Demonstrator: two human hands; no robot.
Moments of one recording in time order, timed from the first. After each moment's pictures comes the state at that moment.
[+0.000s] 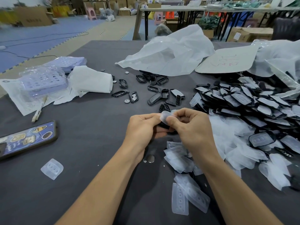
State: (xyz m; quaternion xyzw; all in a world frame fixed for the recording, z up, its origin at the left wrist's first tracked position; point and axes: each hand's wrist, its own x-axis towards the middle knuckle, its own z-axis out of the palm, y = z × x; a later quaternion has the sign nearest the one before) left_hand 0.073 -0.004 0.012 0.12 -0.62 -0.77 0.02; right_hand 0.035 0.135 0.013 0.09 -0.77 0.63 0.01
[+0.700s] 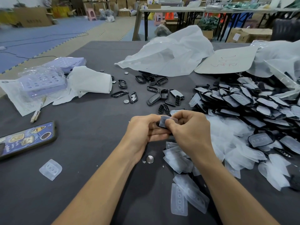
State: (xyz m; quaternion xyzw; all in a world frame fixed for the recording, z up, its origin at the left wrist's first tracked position) left_hand 0.073 -0.006 0.017 0.12 -0.59 -0.80 -0.02; right_hand 0.036 0.131 0.013 0.07 -0.84 0.53 0.08
